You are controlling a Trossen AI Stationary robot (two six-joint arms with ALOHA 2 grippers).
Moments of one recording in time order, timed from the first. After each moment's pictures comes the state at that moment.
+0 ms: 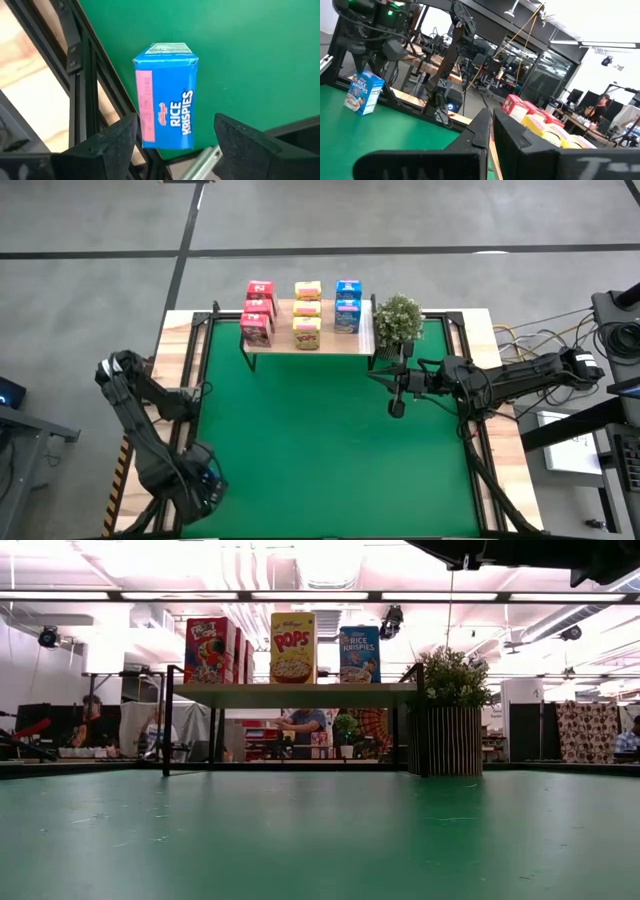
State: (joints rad) left arm -1.01 1.49 1.27 -1.33 0.08 -2.18; right arm 0.04 1.00 0.49 0.69 0.10 -0.49
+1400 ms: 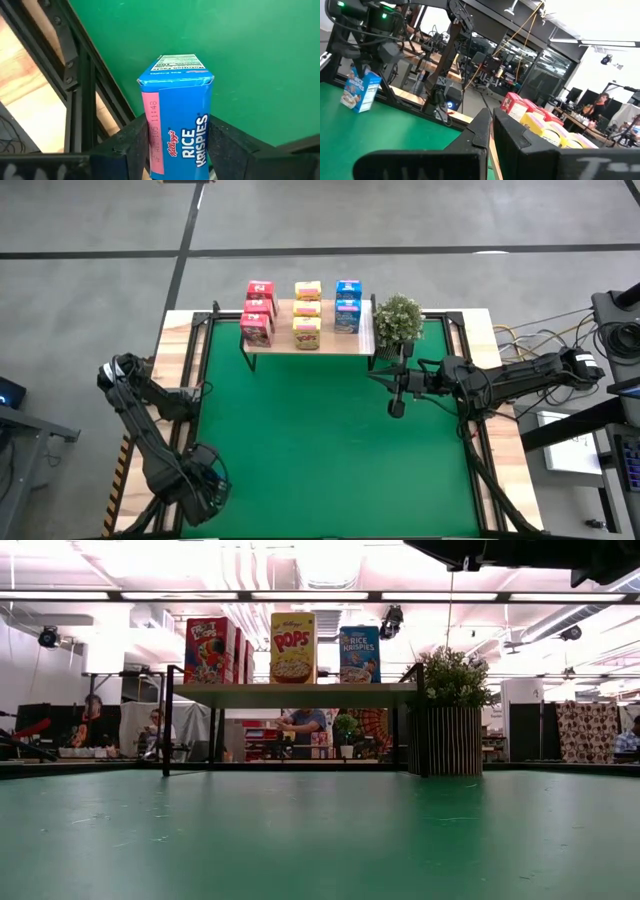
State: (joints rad) left arm -1.00 1.54 1.23 -1.31 0.06 -2.12; right arm 0.04 1.00 0.49 0.68 0.10 -0.50
